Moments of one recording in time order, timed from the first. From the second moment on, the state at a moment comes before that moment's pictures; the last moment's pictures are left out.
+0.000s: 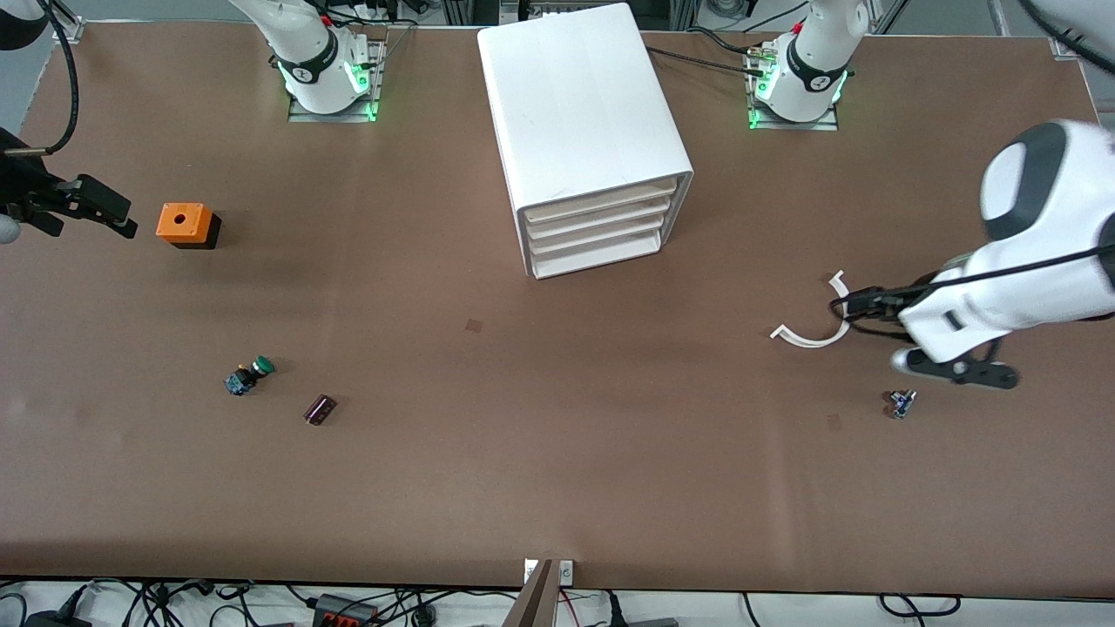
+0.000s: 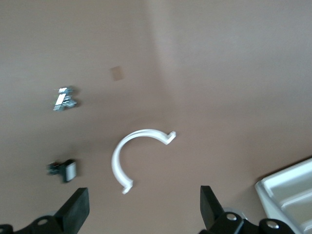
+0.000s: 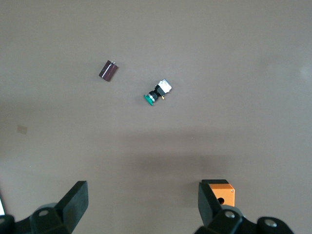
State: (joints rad) left arm 0.25 0.38 -0.40 -1.40 0.12 1.59 0.02; right arm -0.01 -0.03 -0.06 -1.73 -0.01 1.75 -0.05
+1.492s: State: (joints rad) left arm -0.04 -0.03 -0.01 -1.72 0.01 1.68 0.00; right arm -0.01 -0.03 -0.06 -1.73 -0.01 1.75 -0.05
